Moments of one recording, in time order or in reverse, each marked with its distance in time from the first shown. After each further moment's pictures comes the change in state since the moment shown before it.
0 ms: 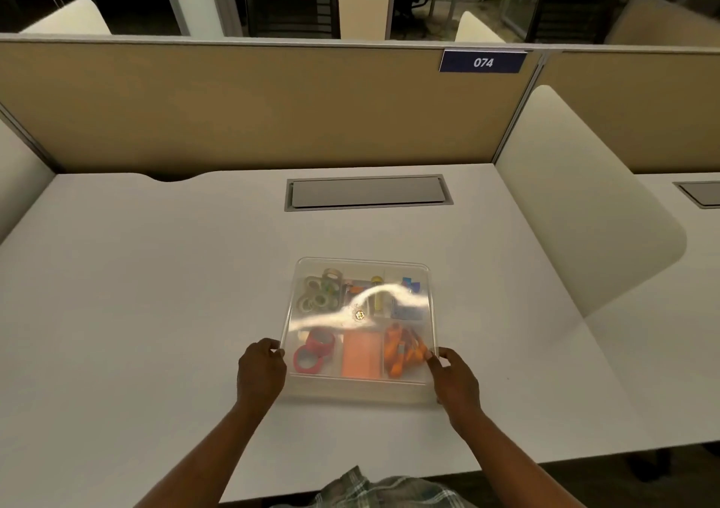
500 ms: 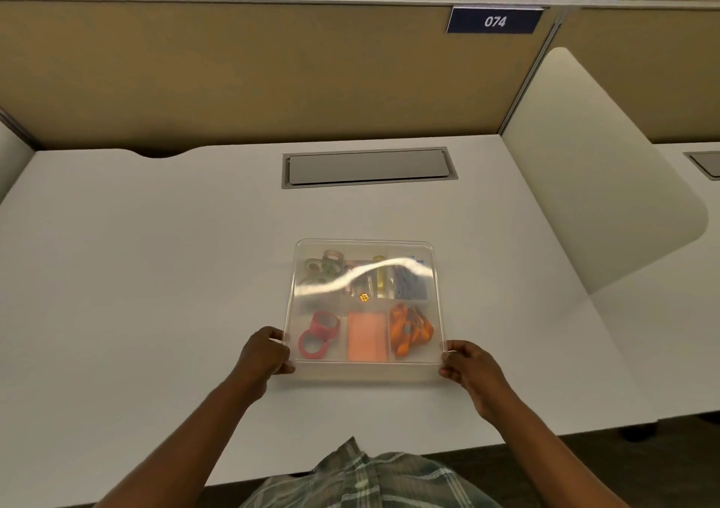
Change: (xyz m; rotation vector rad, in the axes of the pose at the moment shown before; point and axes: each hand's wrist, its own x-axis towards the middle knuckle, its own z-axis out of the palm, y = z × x) left_hand 0.018 -0.003 -0.013 -0.365 -0.339 -0.340; right_hand 0.008 0.014 -0.029 0.374 -0.220 0.185
